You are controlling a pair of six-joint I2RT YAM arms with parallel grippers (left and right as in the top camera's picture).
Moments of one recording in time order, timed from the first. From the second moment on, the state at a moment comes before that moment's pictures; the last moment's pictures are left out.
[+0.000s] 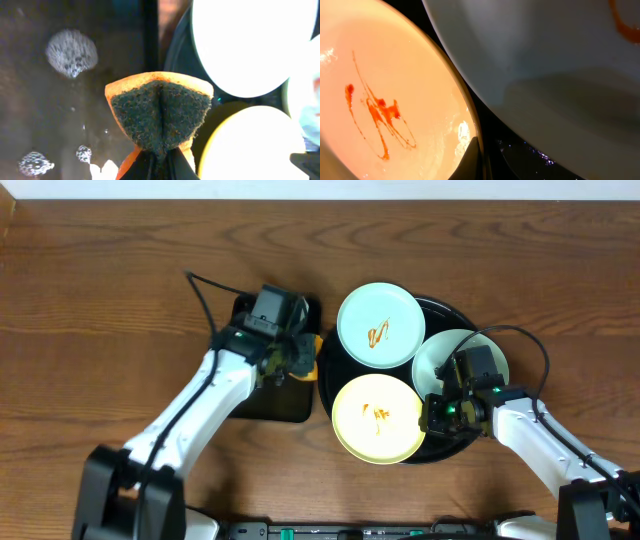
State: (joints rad) left arm -0.39 1.55 1.06 -0.60 0.20 -0.36; right arm 0.21 1.45 0.63 -0.56 -0.37 0.38
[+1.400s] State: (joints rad) left arm -0.87 1.80 1.08 -0.53 0.03 -0.59; right arm 0.21 1.45 0.63 -0.56 -0.37 0.38
